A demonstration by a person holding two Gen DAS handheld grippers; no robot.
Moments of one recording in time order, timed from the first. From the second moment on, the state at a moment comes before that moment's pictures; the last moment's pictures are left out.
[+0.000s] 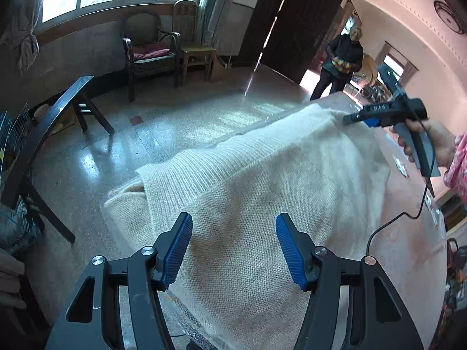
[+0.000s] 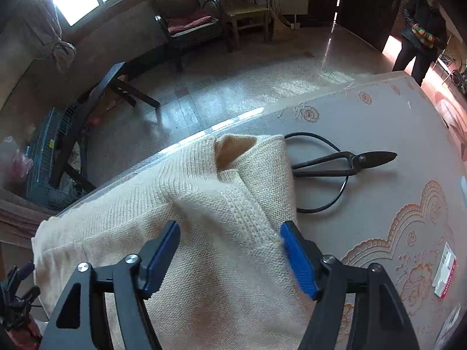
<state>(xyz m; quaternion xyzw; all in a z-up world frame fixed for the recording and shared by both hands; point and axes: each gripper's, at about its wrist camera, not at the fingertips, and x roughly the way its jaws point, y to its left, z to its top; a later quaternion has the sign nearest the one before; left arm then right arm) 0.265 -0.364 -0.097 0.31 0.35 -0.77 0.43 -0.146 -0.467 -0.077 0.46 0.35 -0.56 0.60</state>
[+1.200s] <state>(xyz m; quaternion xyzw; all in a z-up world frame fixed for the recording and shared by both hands) 0.234 -0.374 -0.100 0.34 0.39 -0.69 0.51 -0.055 -0.411 -0.013 0.34 0.32 -0.62 0.63</state>
